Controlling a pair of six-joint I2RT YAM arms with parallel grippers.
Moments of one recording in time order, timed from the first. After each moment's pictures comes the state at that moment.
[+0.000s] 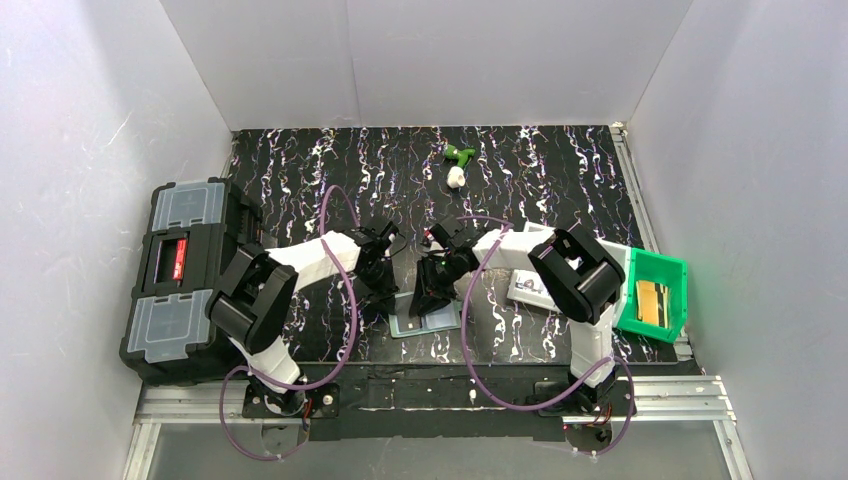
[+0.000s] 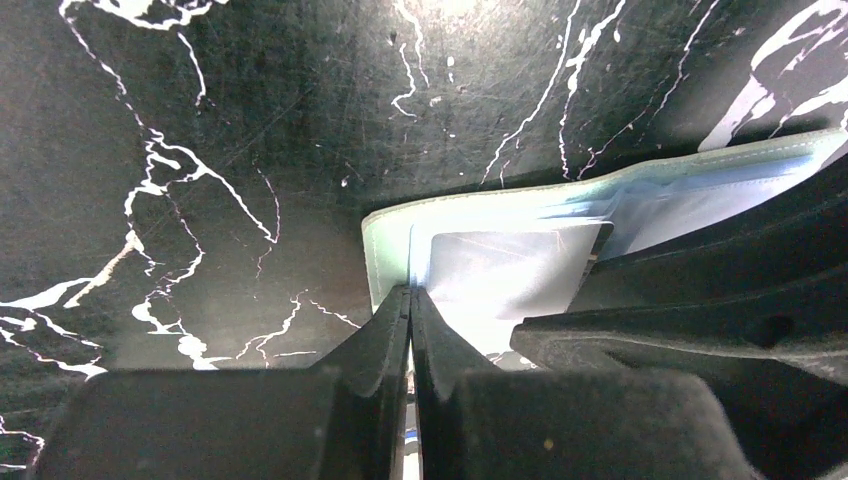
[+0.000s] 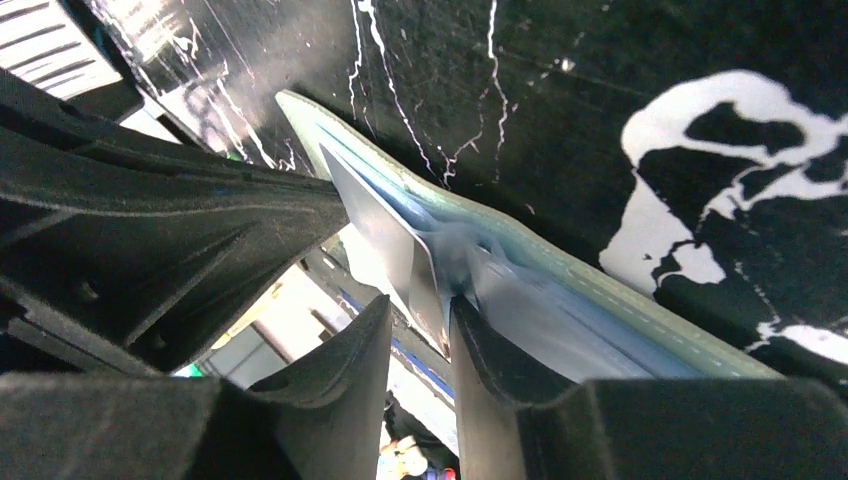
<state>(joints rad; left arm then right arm) -0.60 1.68 0.96 -0.69 0.22 -0.76 0.78 1.96 1.12 -0.33 -0.67 0.82</state>
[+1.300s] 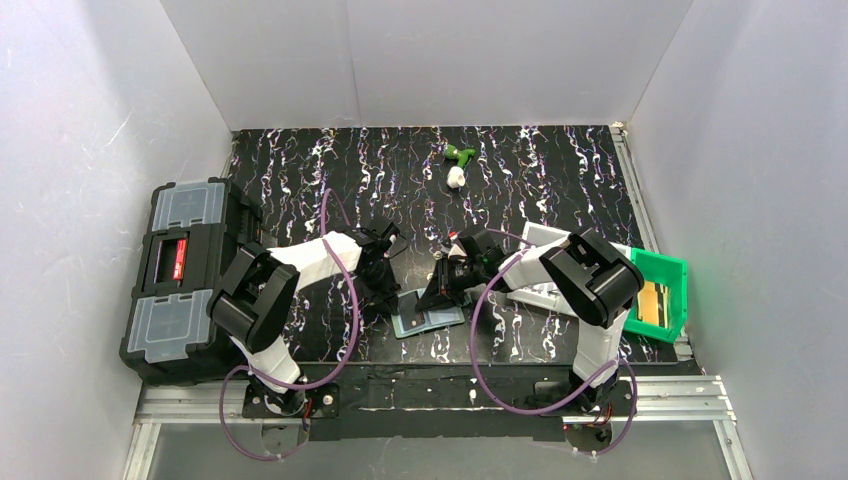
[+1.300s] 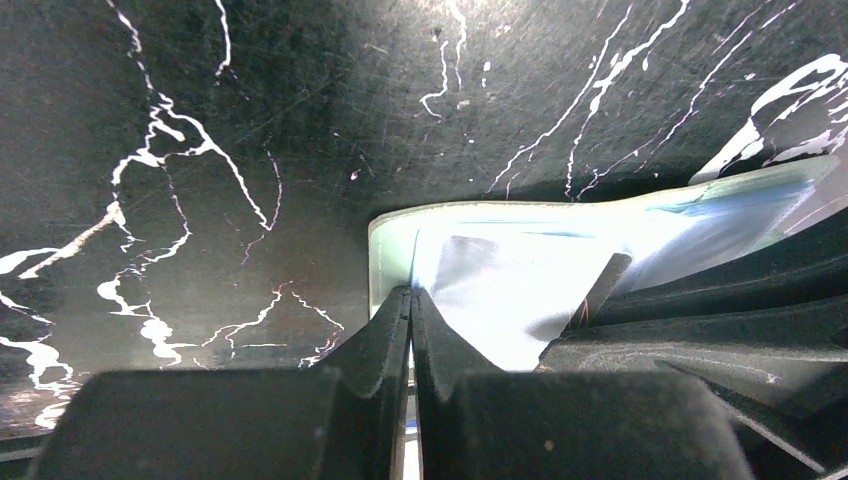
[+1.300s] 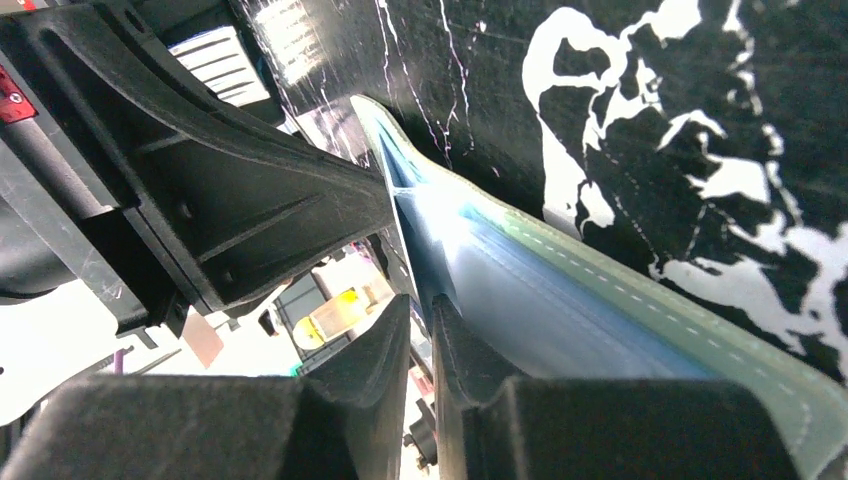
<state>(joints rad) -0.60 1.70 0.95 -0.71 0.20 -0.91 0.69 1.87 0.79 0.27 -0.81 1.10</state>
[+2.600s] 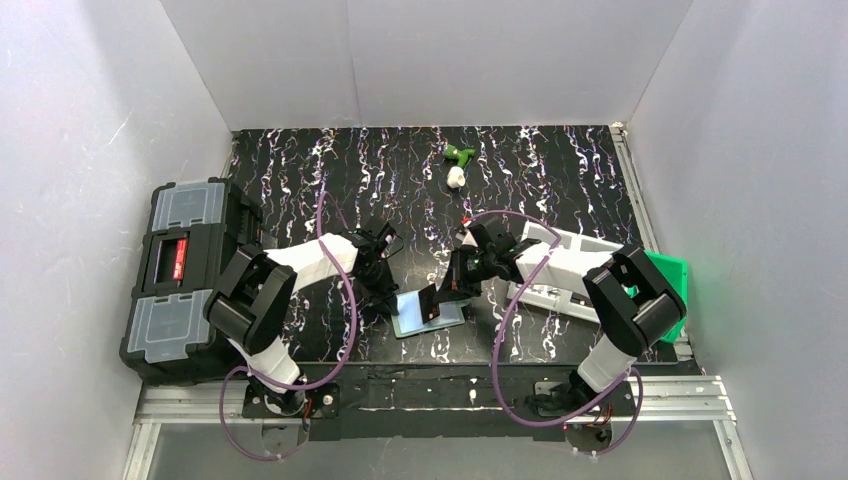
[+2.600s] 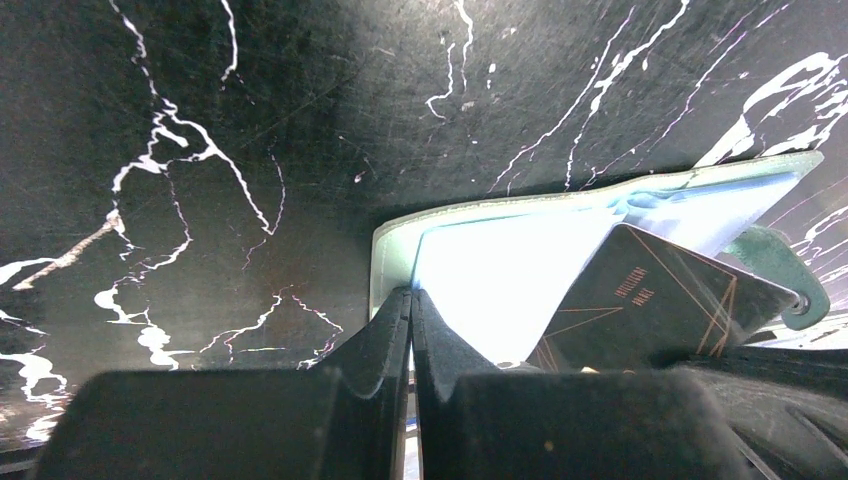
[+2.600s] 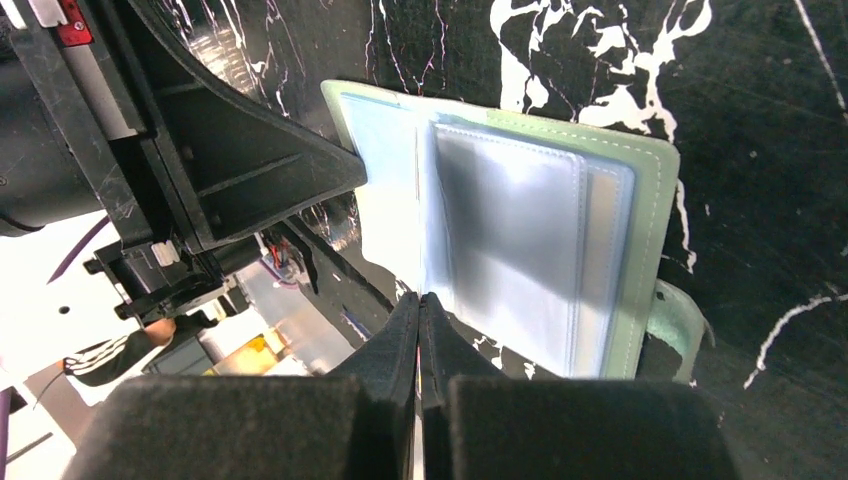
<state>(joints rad) -0.58 1.68 0.93 -0.67 0.23 -0.91 0.67 1.64 0.82 -0.12 -0.60 0.86</state>
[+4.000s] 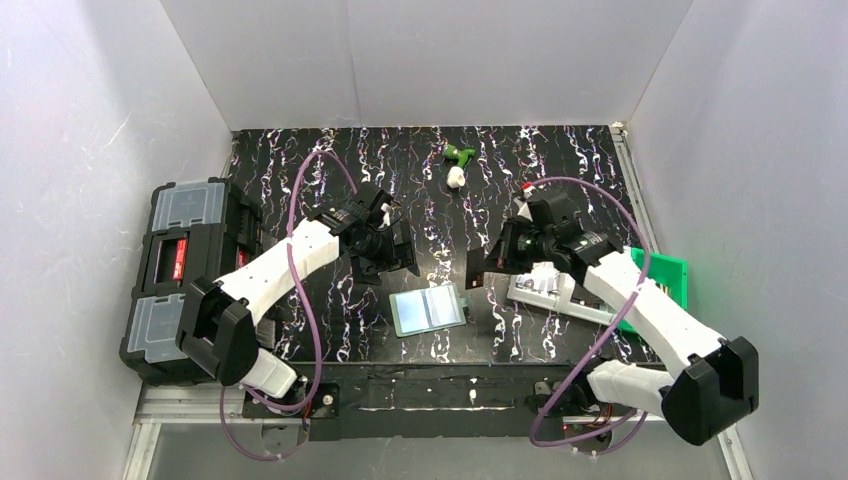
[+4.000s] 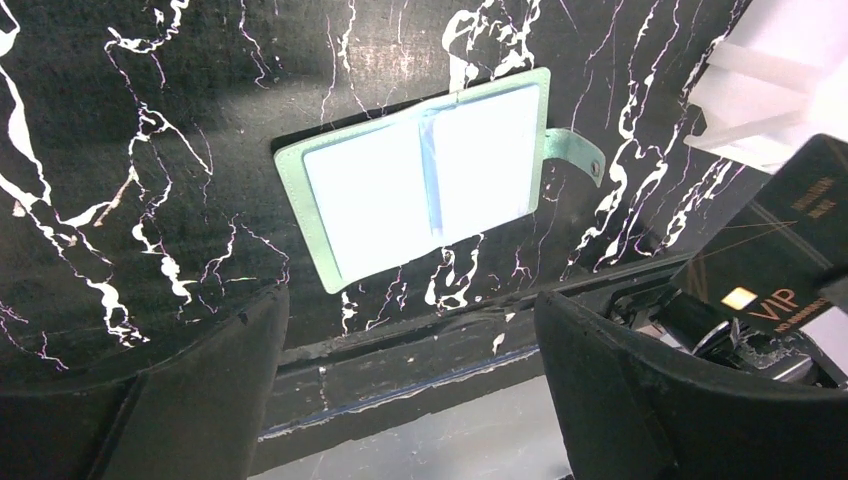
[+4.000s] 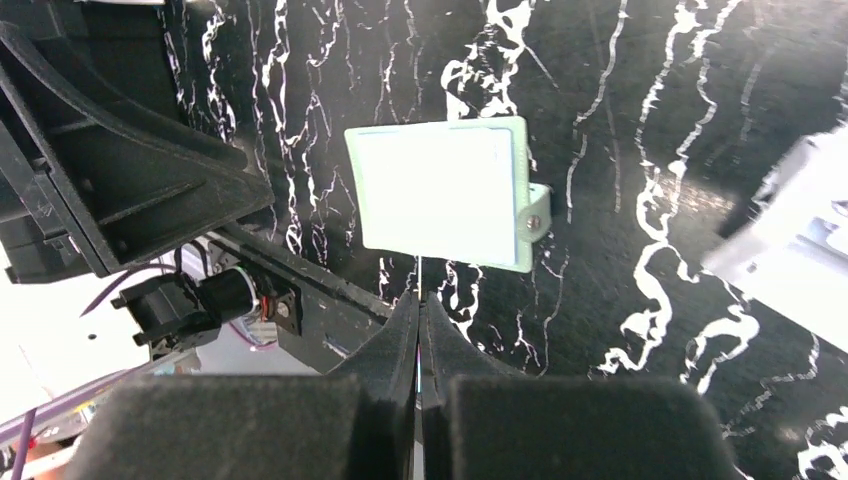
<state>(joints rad) -0.61 1.48 1.19 -0.88 0.17 -0.73 0.51 1.14 0.95 -0.62 -0.34 0.70</state>
